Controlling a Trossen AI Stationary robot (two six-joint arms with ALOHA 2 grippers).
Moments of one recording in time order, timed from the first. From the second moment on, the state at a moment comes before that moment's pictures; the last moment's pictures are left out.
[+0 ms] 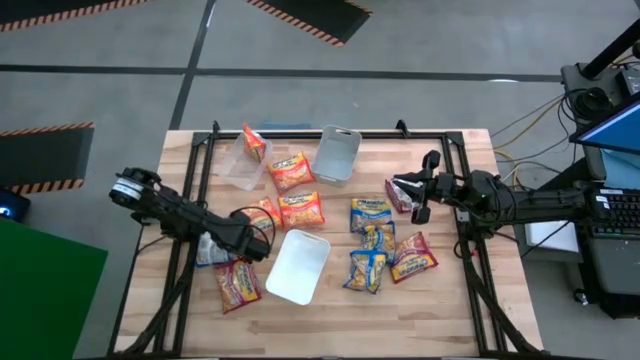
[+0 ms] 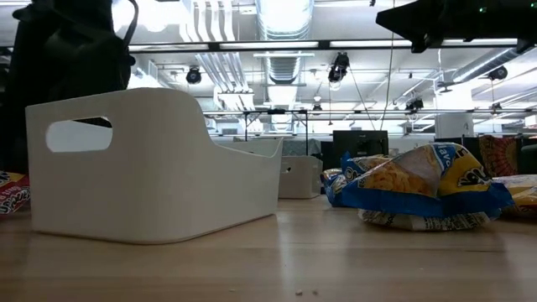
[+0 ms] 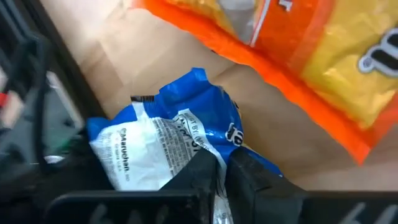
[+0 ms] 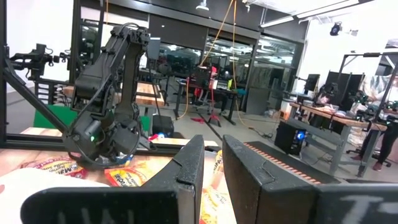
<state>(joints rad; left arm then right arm) -0.32 1.57 0.77 -1.17 -0.13 -1.32 -0.10 0.61 0.32 0.49 0.10 -0.21</state>
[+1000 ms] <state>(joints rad) -0.39 1.21 1.14 -0.60 -0.64 -0.03 -0.10 0.68 0.32 0.57 0.02 -0.15</state>
